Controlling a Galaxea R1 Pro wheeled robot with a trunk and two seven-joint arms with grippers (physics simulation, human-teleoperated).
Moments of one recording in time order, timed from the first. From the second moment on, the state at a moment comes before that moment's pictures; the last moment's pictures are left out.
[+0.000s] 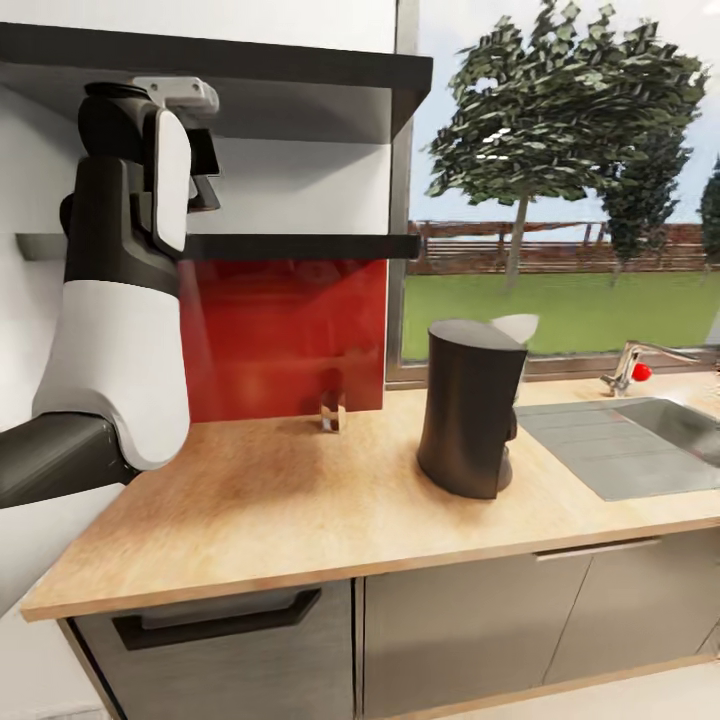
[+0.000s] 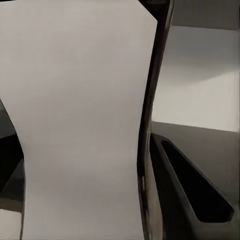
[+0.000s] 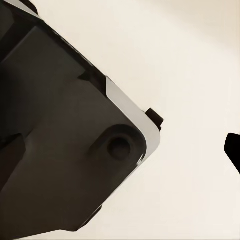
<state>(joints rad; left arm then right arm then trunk) -1.66 -0.14 0.07 -1.07 -0.06 0.95 0.36 -0.22 -0.15 0.65 0.03 -0.05 -0.24 0.47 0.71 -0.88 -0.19</state>
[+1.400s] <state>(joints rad) -1.27 -0.17 -0.26 -1.57 0.27 0.98 0.33 -0.22 -0.15 0.65 0.03 -0.05 -0.24 0.47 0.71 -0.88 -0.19</state>
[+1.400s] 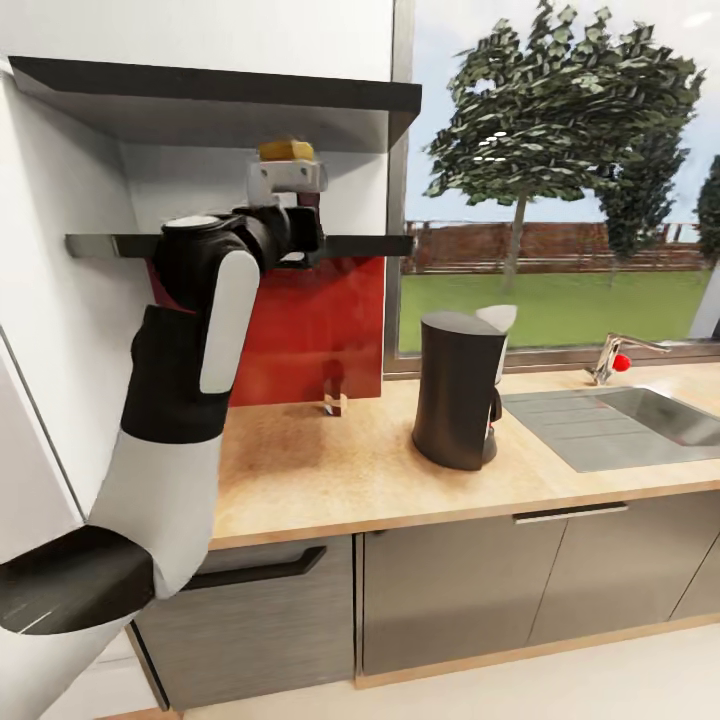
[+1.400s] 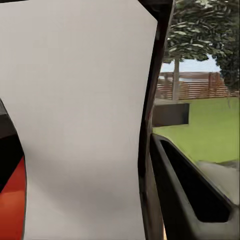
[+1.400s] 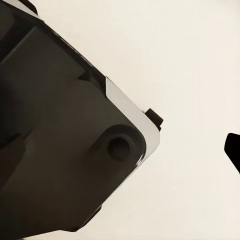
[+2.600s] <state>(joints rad) -1.00 -0.17 -0.36 -1.57 0.27 0.79 0.33 -0.22 -0.14 0.65 0.02 -0.05 -0.24 0.42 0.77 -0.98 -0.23</state>
